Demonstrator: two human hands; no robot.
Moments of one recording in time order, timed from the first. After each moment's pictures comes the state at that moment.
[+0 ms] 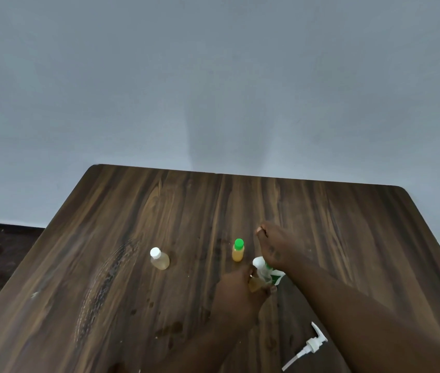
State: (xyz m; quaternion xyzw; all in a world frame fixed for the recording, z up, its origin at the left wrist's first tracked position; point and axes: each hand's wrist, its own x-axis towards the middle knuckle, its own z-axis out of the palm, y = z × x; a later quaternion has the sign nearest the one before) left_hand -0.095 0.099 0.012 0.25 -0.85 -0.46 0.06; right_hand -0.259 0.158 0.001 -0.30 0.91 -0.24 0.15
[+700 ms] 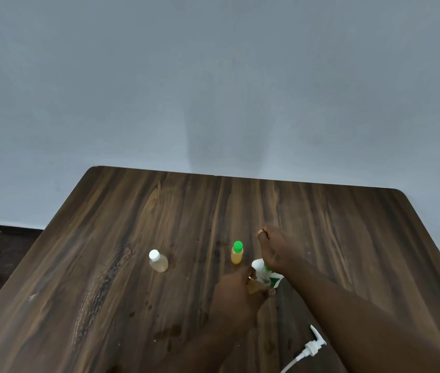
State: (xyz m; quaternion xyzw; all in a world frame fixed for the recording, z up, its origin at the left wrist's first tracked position) left_hand -0.097 0.097 0.004 0.25 -0.85 -0.45 0.08; right_hand -0.257 0.158 0.008 -0.26 0.92 -0.24 0.14
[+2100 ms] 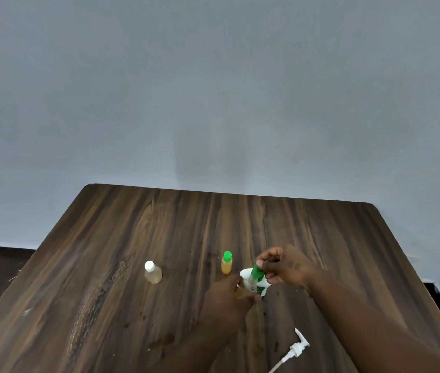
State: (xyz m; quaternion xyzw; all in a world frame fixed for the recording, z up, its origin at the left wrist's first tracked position) left_hand -0.089 0.099 0.008 0.25 -0.86 -0.45 0.06; right_hand -0.243 0.216 0.066 -0.14 0.80 -0.44 0.38
